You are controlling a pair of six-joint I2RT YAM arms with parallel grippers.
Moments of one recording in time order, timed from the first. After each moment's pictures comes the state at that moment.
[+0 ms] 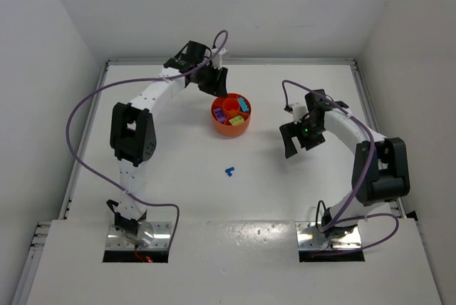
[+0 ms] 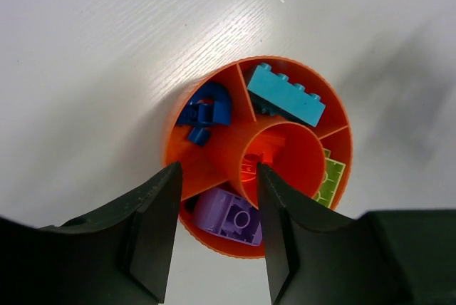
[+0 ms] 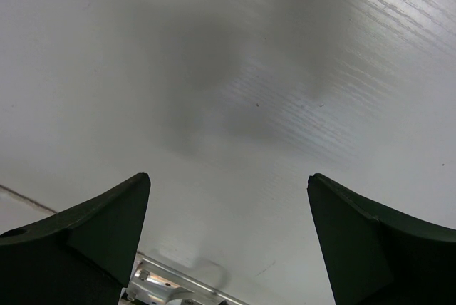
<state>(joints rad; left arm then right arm) -0.35 2.13 1.93 -0.64 0.44 0.03 0.12 1.60 1.02 -0.77 -0.27 -0.26</state>
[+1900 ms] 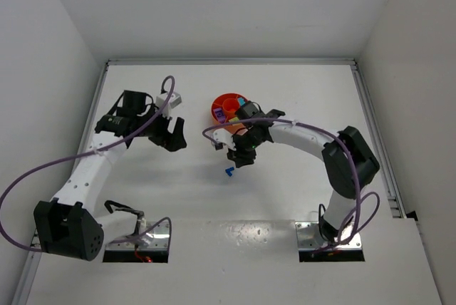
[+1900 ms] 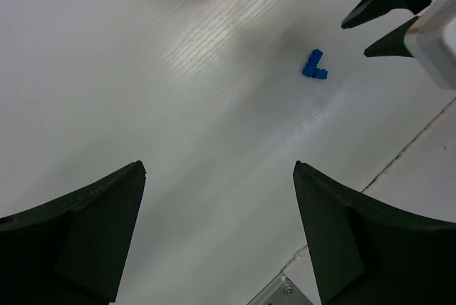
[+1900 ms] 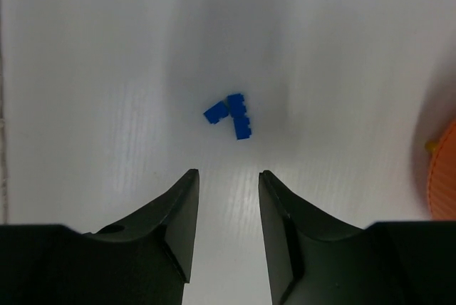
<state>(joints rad) -0.15 1.15 1.01 -0.74 0.50 0.24 0.69 1.76 1.17 -0.64 -0.56 -0.91</state>
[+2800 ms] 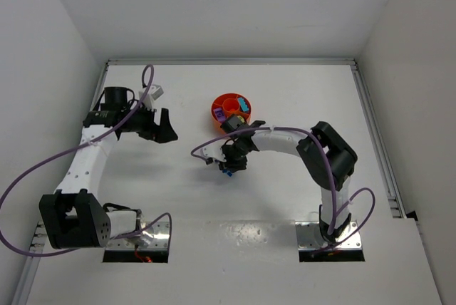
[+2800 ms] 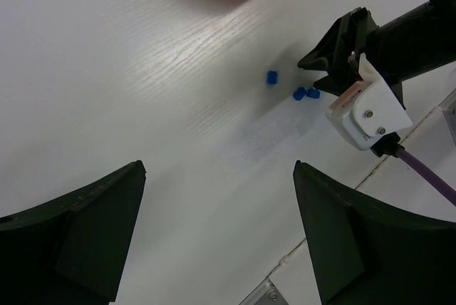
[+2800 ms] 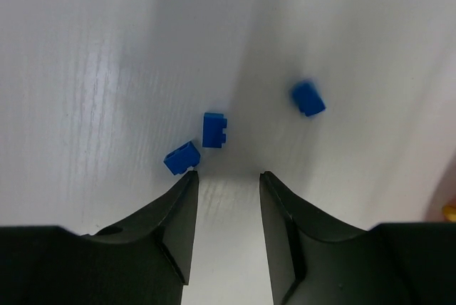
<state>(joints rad) 0.05 1.23 1.04 -0.76 0.68 0.23 0.79 1.94 1.17 -0.48 -0.40 -0.96</state>
